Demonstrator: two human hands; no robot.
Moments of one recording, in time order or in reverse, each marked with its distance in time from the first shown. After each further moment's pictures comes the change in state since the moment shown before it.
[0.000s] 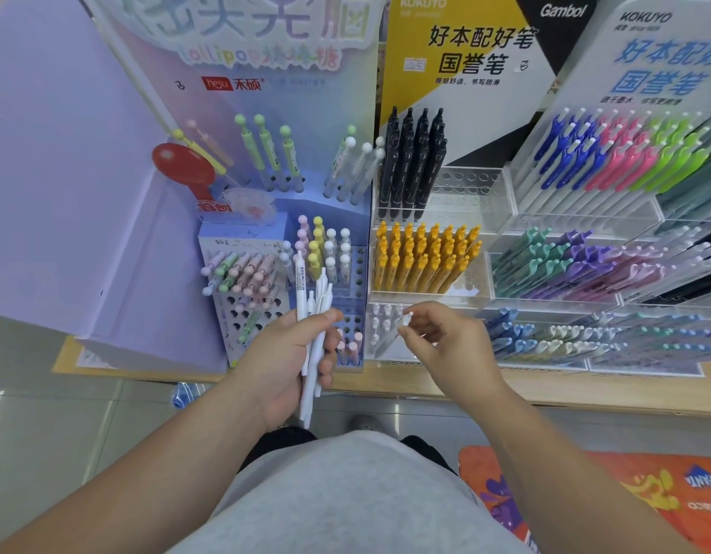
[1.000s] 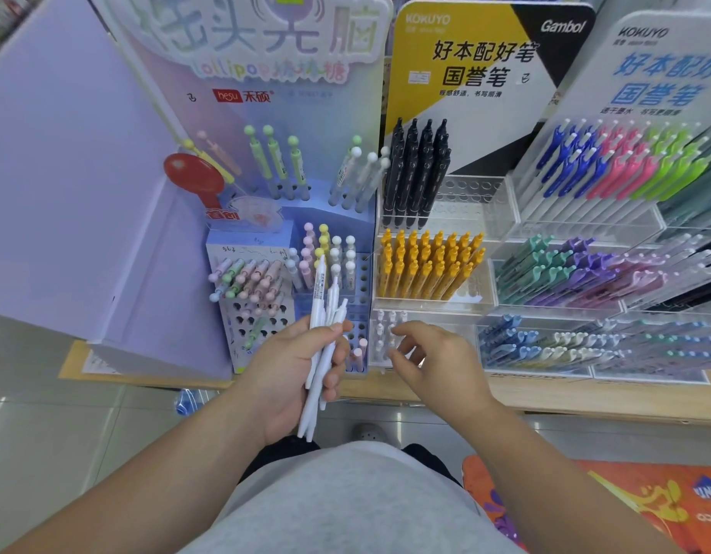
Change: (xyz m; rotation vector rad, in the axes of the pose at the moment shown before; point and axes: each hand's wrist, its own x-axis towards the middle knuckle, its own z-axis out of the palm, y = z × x) left_hand -0.008 -0.001 -0.005 -0.014 -0.105 -0.005; right_hand -0.008 0.000 0.019 -0.232 -0.065 -0.055
